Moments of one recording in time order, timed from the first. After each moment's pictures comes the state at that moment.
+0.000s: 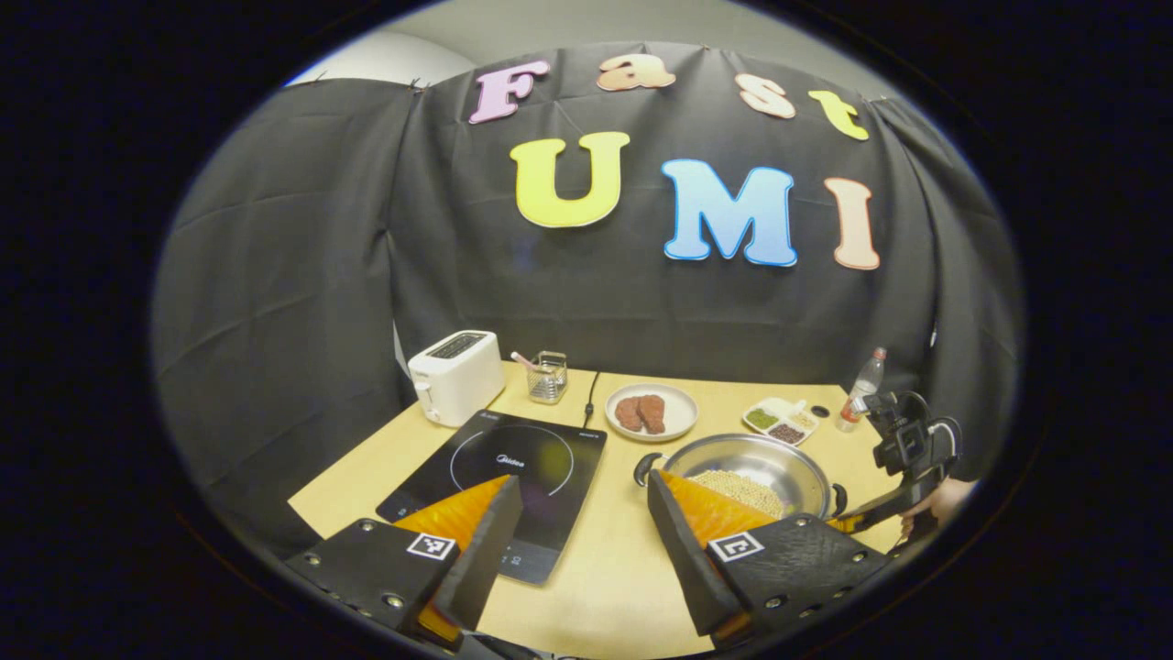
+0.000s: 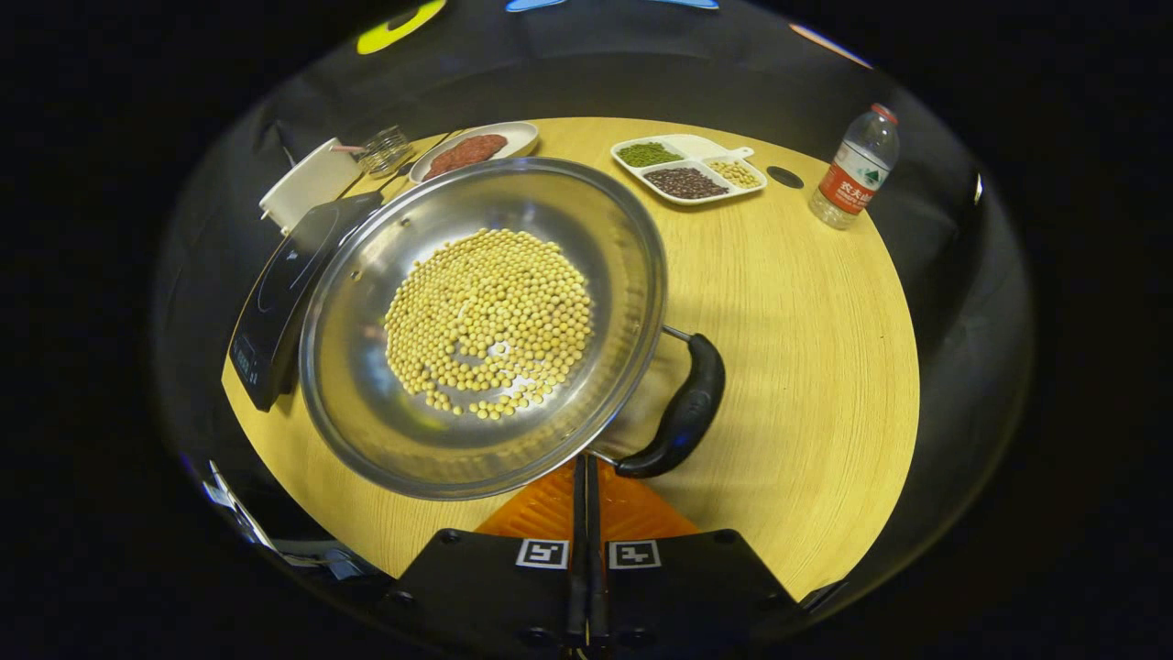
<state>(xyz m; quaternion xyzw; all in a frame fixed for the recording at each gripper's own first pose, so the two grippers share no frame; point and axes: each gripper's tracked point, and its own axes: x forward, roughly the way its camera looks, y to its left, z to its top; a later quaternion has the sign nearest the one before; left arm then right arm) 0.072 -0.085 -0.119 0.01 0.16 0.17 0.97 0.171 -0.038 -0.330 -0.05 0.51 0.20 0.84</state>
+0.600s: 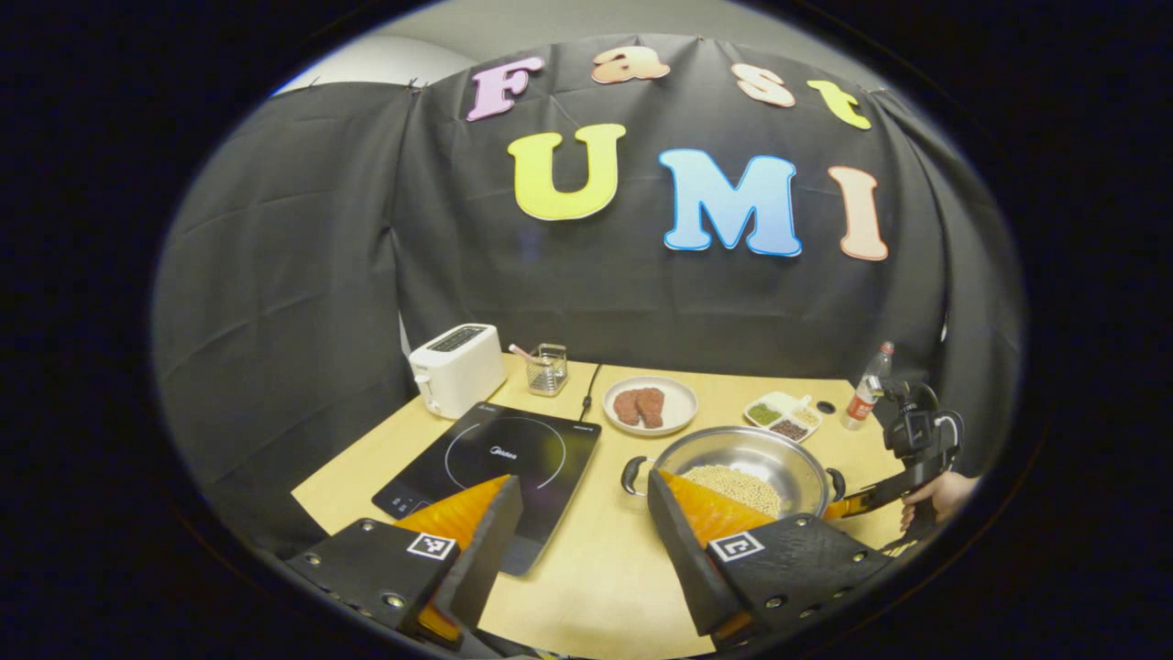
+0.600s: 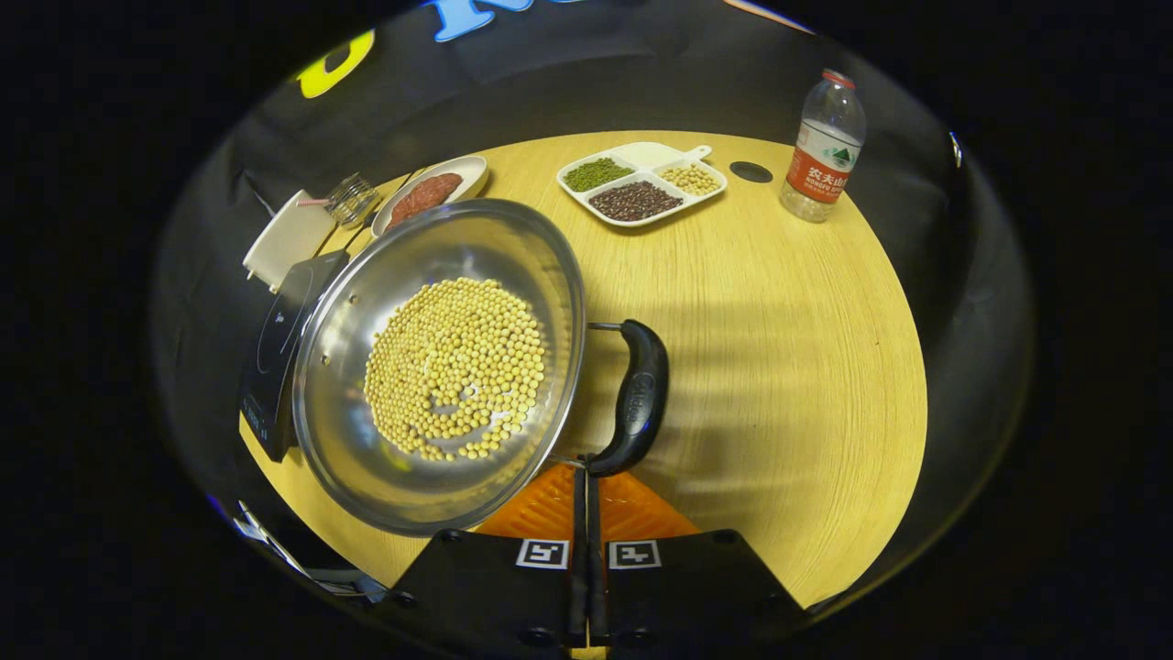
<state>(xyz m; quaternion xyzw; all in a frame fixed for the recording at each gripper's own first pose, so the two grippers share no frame) 0.089 -0.113 -0.124 0.01 0.17 0.18 0.97 0.218 -0.053 -0.330 0.02 0.49 0.18 0.85</state>
